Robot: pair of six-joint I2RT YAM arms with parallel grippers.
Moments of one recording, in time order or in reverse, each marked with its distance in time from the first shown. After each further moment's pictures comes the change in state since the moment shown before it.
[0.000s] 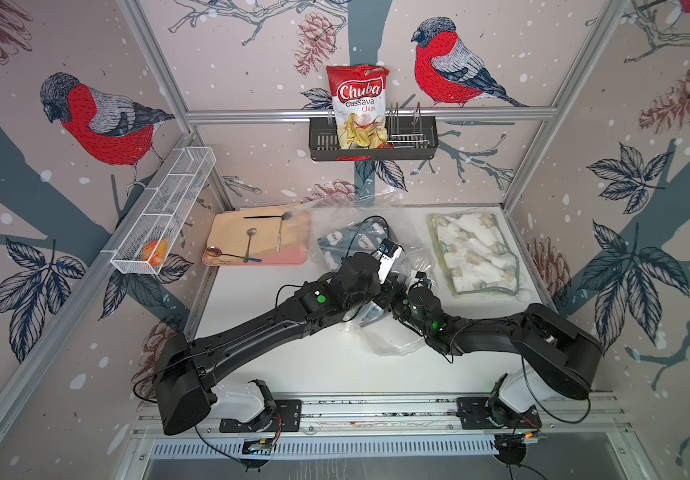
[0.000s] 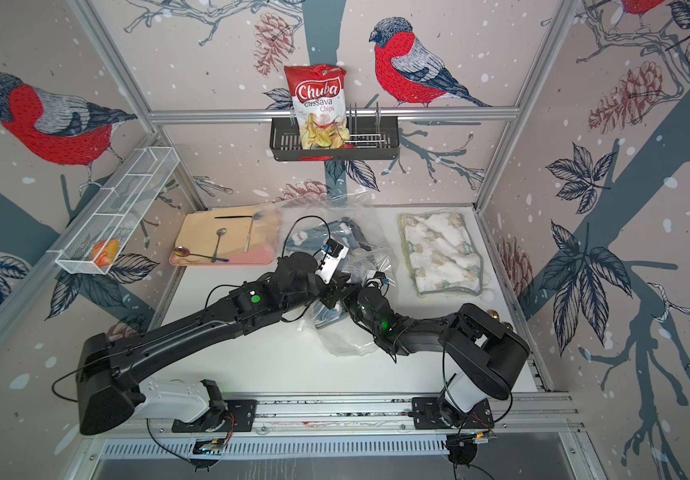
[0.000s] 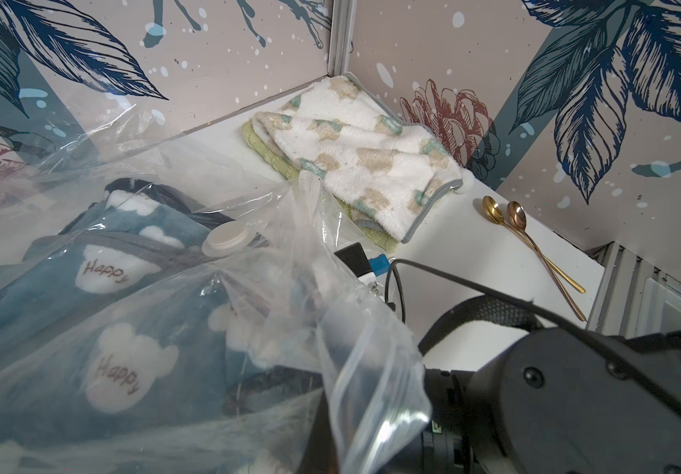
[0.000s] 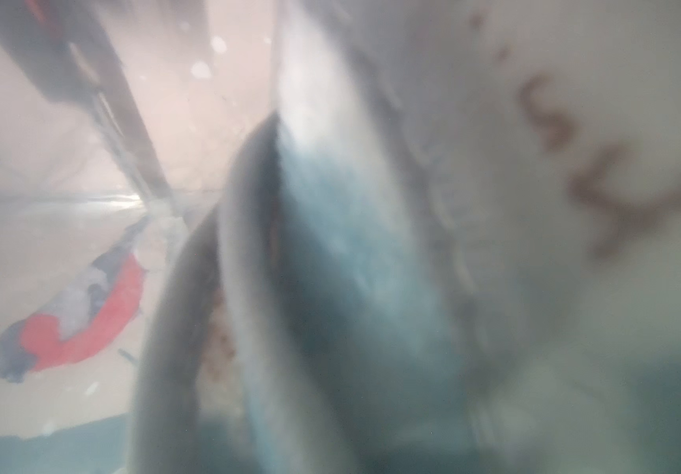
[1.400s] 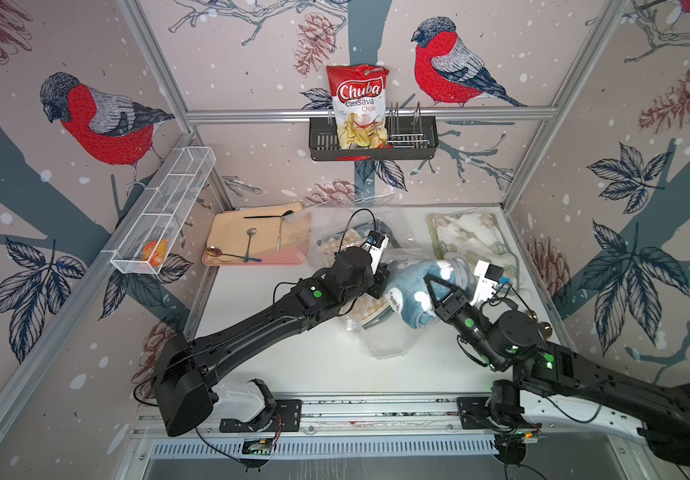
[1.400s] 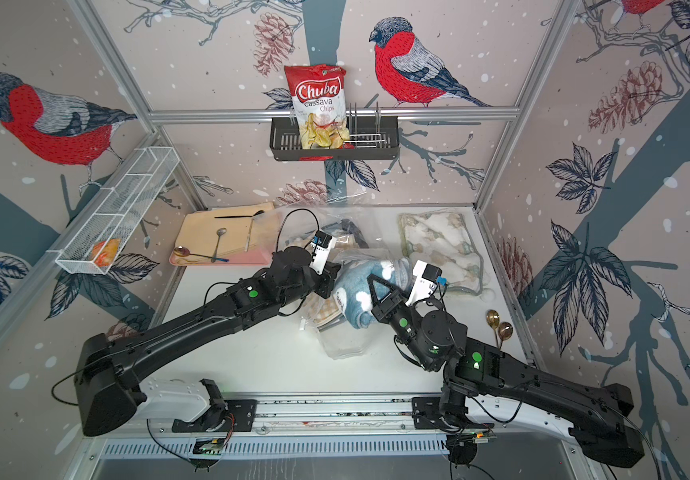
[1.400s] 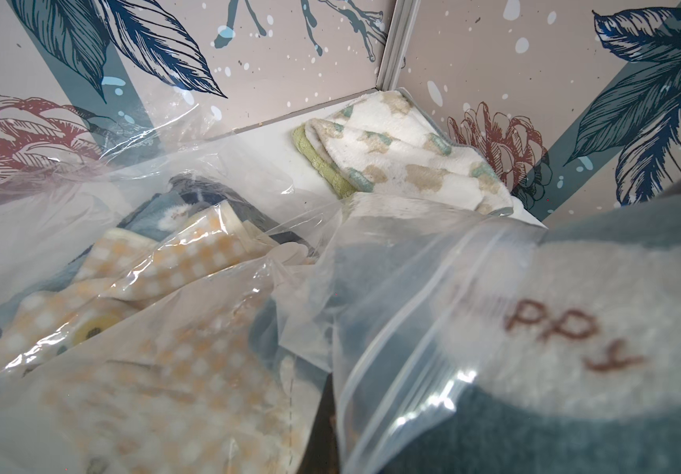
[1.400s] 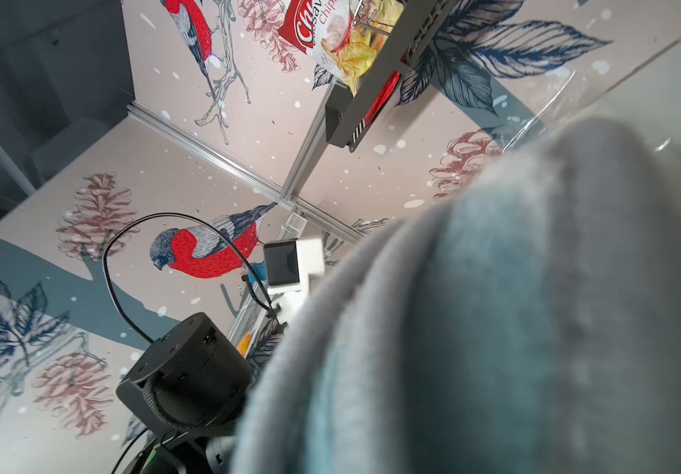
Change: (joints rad) left arm 0.076 0.009 -0.019 0.026 -0.063 -0.050; right arm 0.357 -0.859 0.266 -0.815 0.491 -0.536
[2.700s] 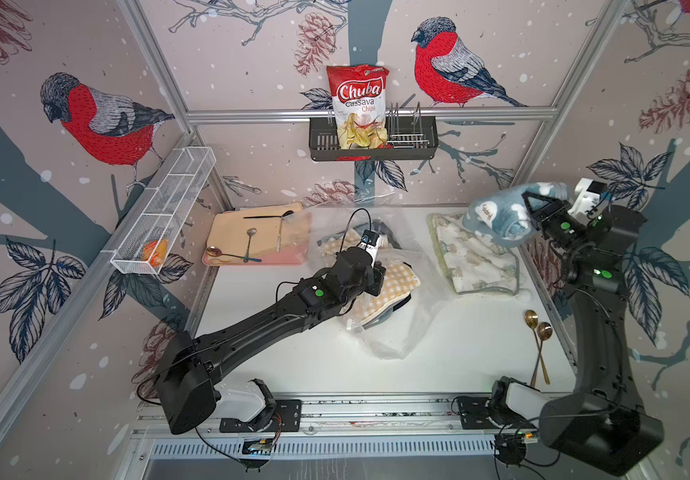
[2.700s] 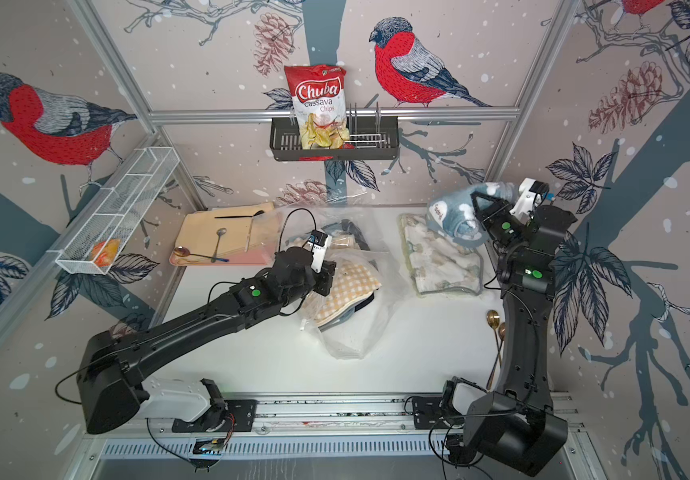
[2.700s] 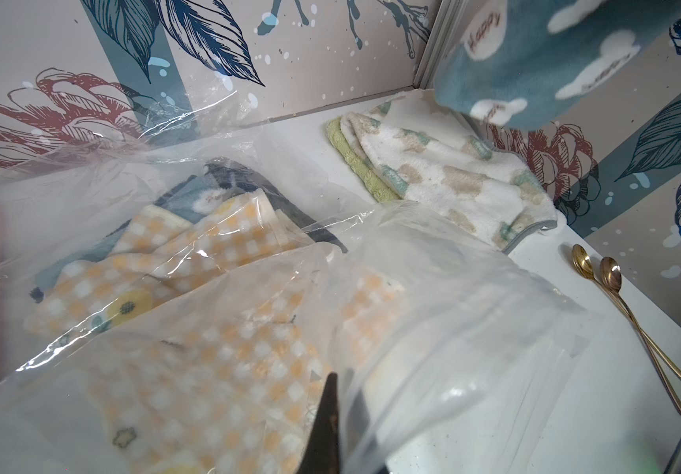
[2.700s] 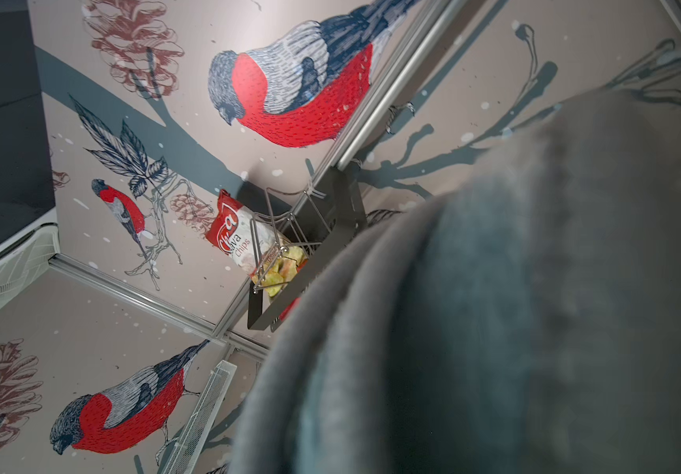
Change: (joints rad) left arm 0.011 0.011 -0.013 -0.001 -0.076 -0.044; right arm -1.621 0.437 0.360 -0.002 -1.410 -0.016
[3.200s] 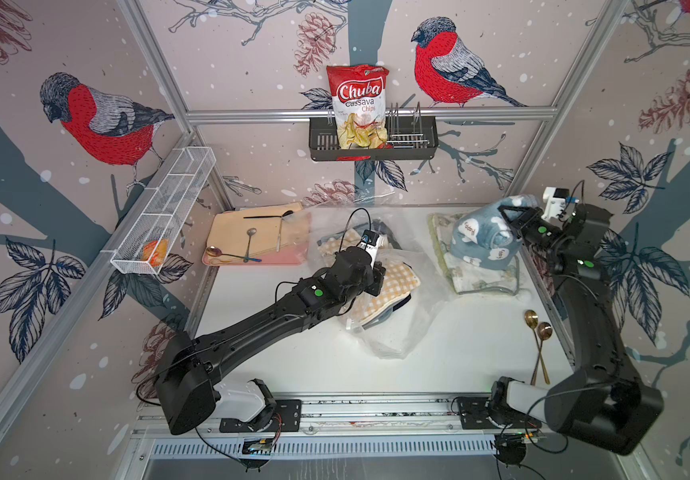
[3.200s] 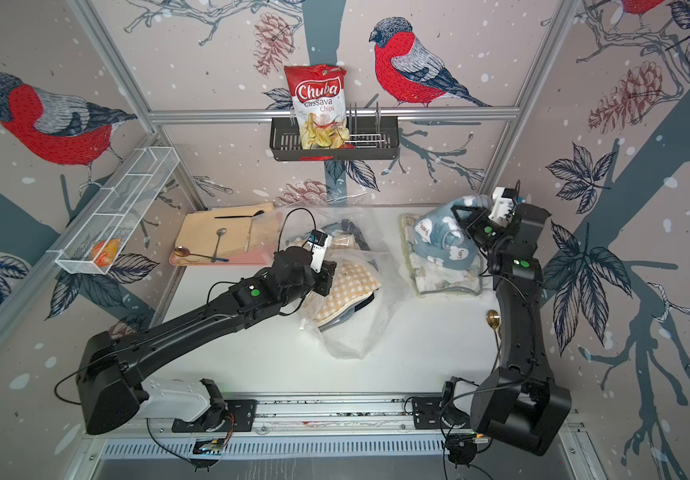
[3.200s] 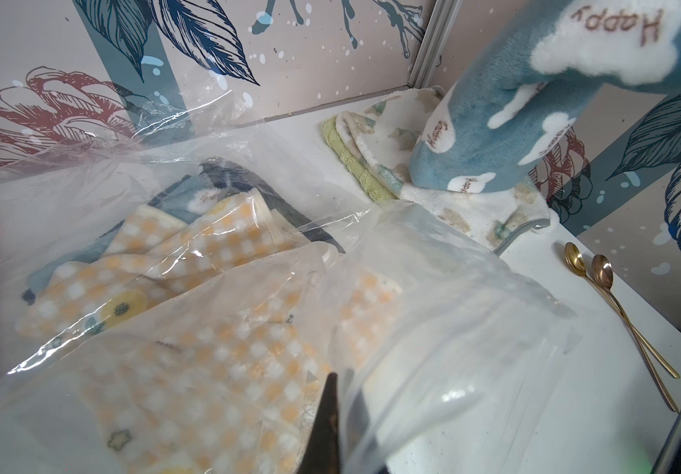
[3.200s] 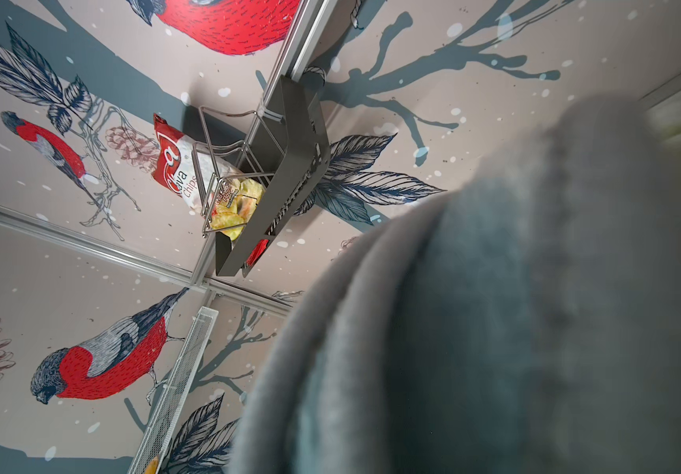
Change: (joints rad) left arm 0.006 -0.003 0.000 0.000 0.024 0.001; right arm 0.123 0.170 0.080 -0.116 0.010 -0.151
